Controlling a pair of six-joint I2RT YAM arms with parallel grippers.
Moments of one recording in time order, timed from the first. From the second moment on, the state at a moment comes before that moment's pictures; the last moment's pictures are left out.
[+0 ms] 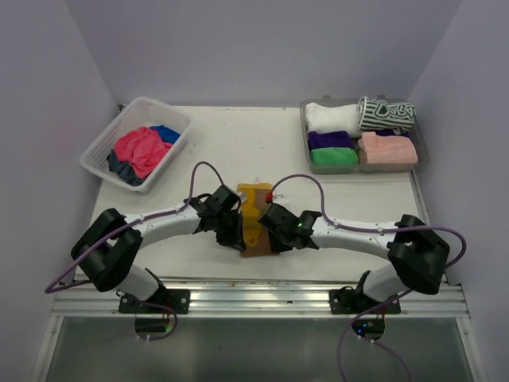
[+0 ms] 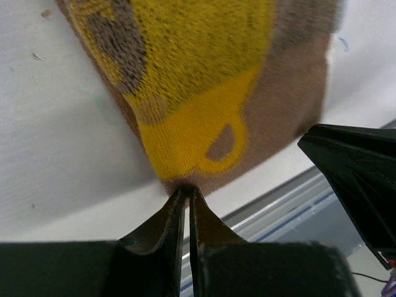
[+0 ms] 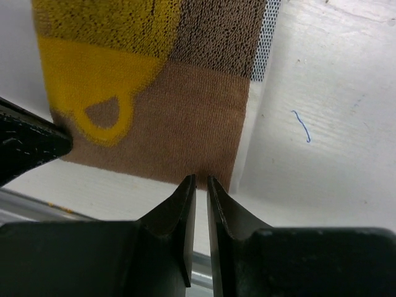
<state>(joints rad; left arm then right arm) -0.74 1.48 0.77 -0.42 0.30 -0.72 1.04 1.47 0.85 -0.51 0.22 0.79</state>
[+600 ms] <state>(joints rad) -0.75 1.36 0.74 -0.46 0.20 -0.74 1.04 1.34 0.79 -0.50 0.25 0.83</state>
